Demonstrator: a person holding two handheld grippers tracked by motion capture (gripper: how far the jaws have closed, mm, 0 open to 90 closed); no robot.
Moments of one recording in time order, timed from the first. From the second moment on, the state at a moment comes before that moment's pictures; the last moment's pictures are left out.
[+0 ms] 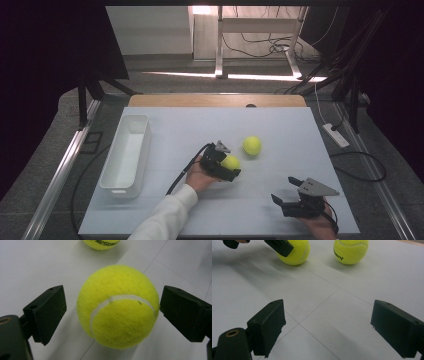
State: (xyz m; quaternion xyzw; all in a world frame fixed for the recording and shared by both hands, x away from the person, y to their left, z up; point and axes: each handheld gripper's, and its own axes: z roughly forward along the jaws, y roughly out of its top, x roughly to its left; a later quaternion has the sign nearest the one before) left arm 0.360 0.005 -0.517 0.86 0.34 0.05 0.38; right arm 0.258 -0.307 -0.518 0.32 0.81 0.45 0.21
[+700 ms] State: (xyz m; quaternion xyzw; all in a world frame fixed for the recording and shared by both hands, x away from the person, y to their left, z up) left arm 0.357 0.009 -0.509 0.86 0.33 0.06 0.38; right arm 0.258 -0.307 -0.517 0.32 0.81 0.45 0.21
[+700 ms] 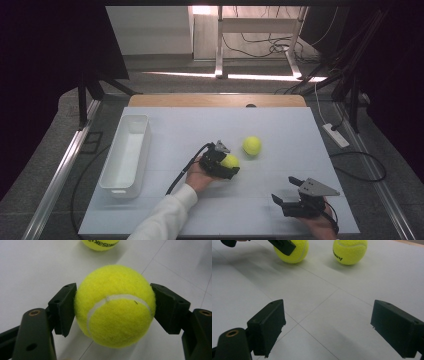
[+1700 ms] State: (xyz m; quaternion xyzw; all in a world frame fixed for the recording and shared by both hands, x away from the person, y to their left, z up) left arm 0.344 0.023 -0.483 0.84 0.34 0.08 0.42; right arm 0.258 -0.307 -0.516 0.32 0.80 0.45 0.22
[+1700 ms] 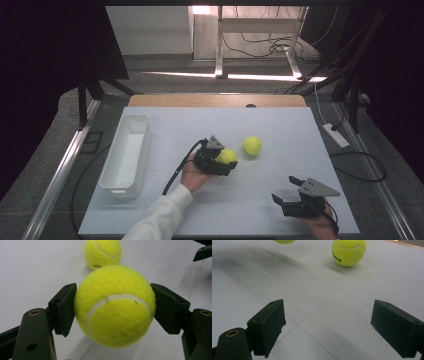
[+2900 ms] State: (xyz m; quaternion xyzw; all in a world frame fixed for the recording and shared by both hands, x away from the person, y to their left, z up) left arm 0.329 0.048 -0.447 0.82 0.32 0.11 0.47; right arm 0.257 -0.306 -0.516 0.32 0.80 0.45 0.22
